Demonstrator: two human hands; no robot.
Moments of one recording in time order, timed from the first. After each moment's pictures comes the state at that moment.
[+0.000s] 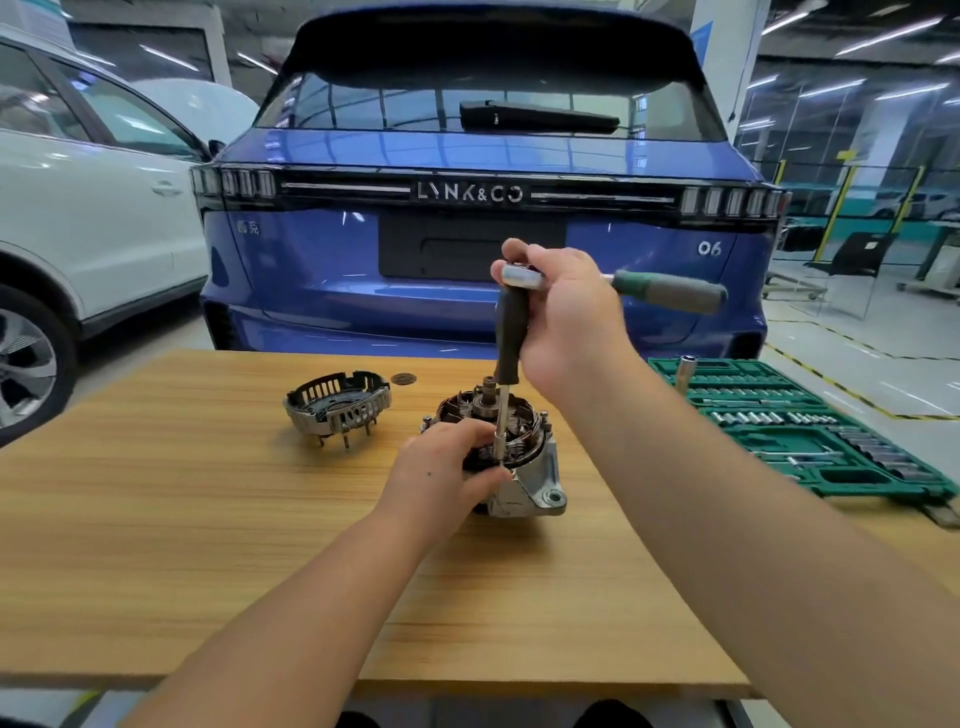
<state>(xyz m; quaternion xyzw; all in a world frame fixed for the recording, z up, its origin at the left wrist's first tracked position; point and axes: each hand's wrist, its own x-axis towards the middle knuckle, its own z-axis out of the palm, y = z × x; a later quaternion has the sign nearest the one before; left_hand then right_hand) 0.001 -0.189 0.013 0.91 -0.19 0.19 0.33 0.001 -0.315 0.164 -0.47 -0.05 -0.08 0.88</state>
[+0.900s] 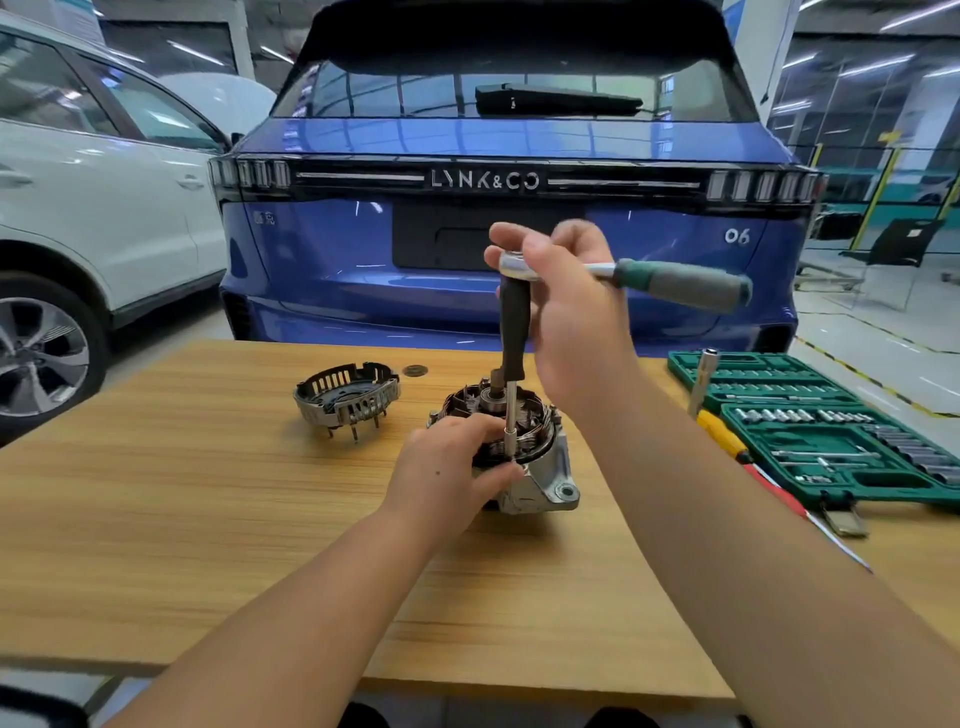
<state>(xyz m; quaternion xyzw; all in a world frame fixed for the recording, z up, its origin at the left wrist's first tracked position) -0.001 -0.196 0.015 0.91 -0.19 0.22 0.29 -0.001 -0.321 0.150 -0.55 -0.21 -0.17 0.79</state>
